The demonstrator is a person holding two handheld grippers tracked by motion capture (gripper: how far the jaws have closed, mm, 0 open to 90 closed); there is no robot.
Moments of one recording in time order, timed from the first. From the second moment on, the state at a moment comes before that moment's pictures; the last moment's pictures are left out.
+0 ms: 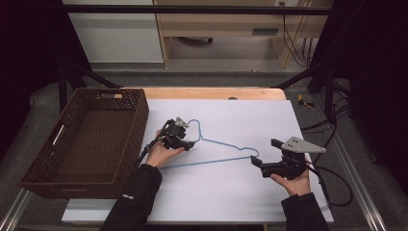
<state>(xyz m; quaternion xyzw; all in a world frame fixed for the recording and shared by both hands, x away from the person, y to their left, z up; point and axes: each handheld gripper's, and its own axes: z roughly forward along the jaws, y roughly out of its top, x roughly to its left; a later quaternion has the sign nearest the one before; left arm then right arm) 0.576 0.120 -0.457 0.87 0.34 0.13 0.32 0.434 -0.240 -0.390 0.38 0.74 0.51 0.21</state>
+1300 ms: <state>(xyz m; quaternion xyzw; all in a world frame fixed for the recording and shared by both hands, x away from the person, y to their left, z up) 0.565 0.114 -0.461 0.91 0.30 0.14 0.27 0.438 -0.235 -0.394 0.38 0.75 0.50 0.21</state>
